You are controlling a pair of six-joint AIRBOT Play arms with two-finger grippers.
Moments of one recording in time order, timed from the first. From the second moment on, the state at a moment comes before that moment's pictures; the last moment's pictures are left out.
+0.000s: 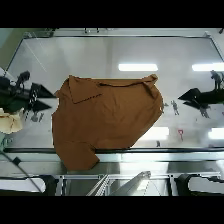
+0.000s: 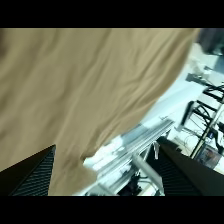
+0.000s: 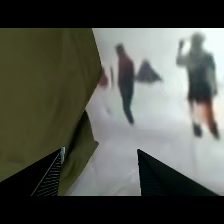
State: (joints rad) left arm 0.45 -1.56 1.20 -2.34 1.67 1.85; right arm -0.49 -1.47 1.03 -0.77 1.22 1.03
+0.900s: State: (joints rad) left arm 0.57 -1.43 0.75 -2.12 1.45 1.92; right arm -0.51 -1.42 0.88 -0.60 1.26 0.90
